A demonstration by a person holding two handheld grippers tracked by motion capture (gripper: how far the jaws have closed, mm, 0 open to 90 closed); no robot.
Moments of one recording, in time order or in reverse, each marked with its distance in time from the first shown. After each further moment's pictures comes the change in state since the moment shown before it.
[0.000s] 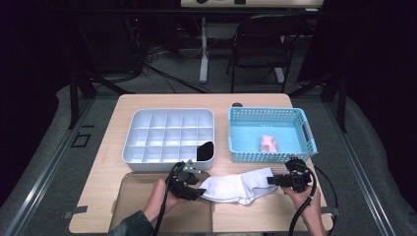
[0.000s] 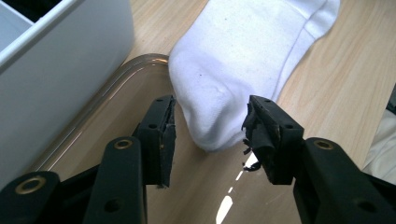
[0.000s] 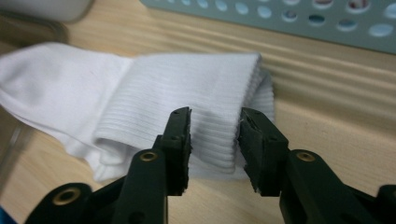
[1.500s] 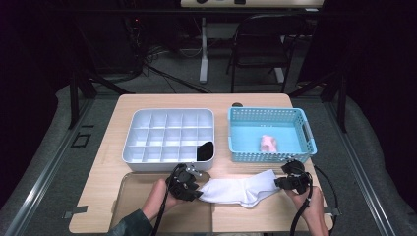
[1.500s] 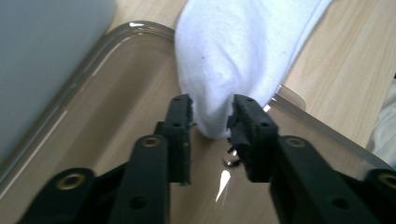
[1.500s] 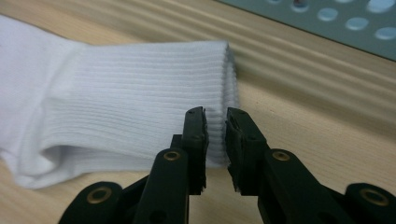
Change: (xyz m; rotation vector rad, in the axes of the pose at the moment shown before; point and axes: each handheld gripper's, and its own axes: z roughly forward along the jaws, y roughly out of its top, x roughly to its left) left arm 0.009 -0.002 0.001 0.077 -0.016 -0.001; right arm 0.002 -0.003 -0.002 0.060 -0.183 -0.085
